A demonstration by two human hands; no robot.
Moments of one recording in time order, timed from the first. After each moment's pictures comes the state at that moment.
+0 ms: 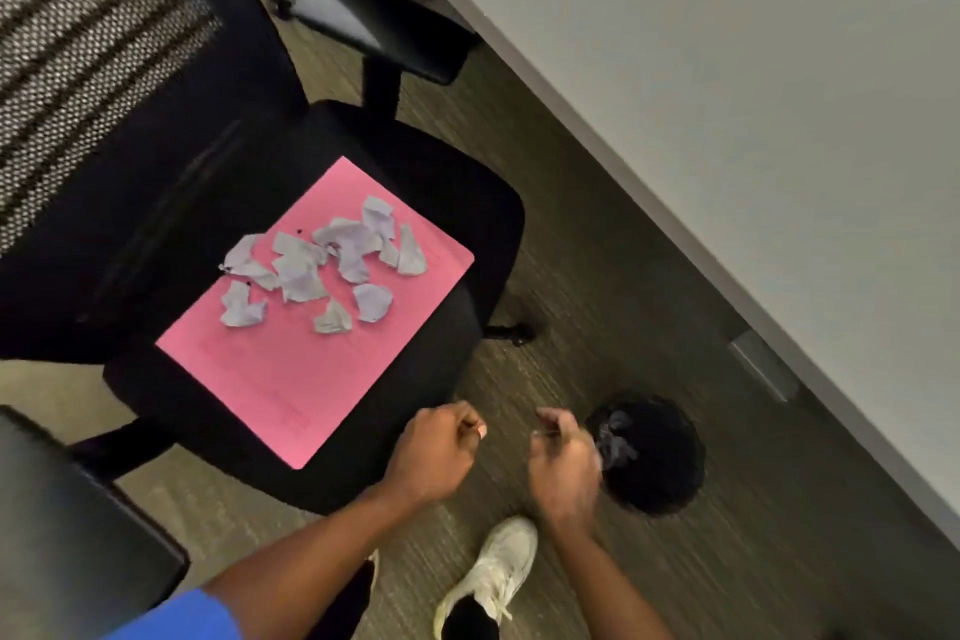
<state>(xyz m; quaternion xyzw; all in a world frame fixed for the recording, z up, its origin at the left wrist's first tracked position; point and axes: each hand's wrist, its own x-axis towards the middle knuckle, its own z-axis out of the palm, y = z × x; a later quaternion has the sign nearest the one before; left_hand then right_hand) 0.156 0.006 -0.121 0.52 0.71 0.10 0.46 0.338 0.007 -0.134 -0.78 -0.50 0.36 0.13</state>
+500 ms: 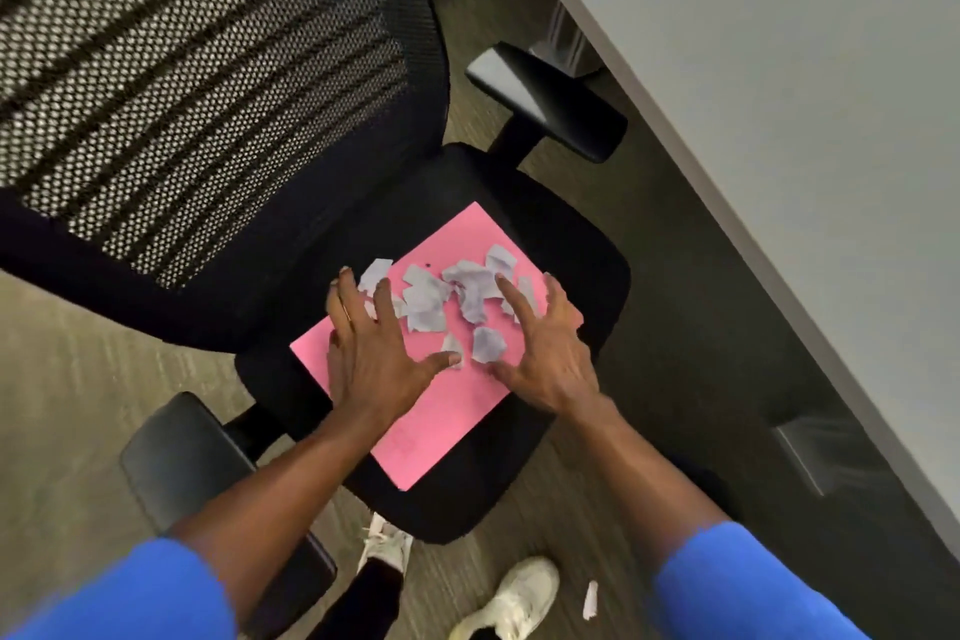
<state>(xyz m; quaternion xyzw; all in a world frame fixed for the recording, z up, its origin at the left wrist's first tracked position) -0.032 0.065 -0.030 0.43 0.88 0.10 0.17 0.156 0.164 -0.030 -0.52 -0.79 0.32 -0.05</state>
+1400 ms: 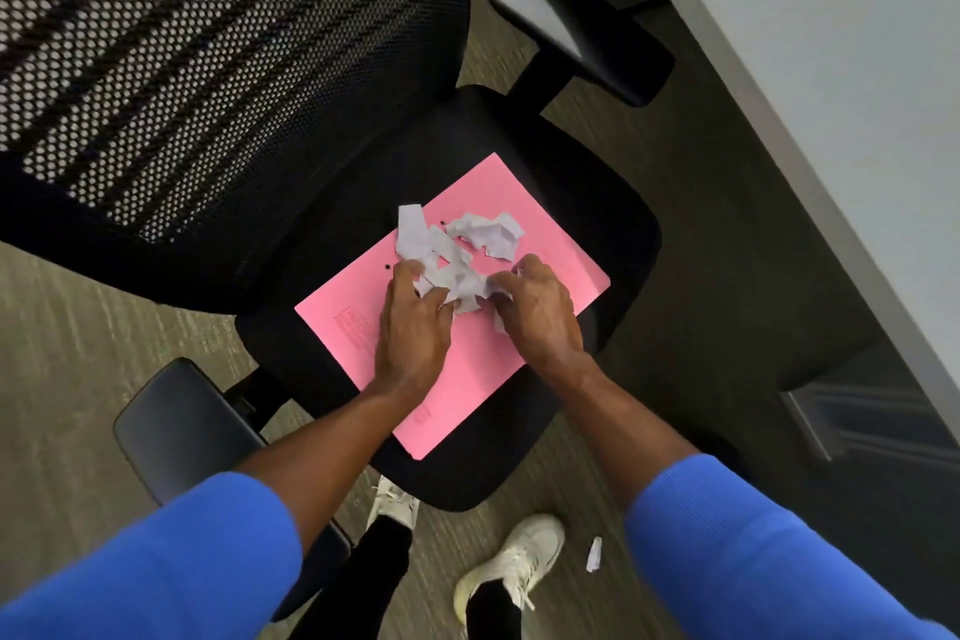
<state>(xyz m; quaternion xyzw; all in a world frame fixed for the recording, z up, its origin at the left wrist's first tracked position) -0.024 0.063 -0.102 0.48 0.82 0.25 0.20 0.116 0.158 -0.085 -0.48 -0.84 0.25 0.04</state>
